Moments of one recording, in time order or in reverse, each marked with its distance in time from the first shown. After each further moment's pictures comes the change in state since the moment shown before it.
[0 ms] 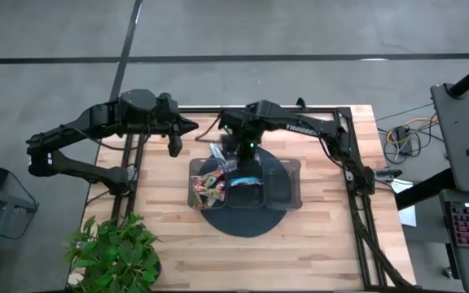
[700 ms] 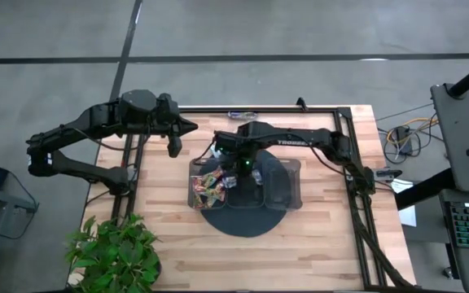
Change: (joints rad) left arm 0.001 0.000 0.000 -0.018 0.000 0.001; right arm 0.080 0.002 -0.229 0.158 0.004 0.108
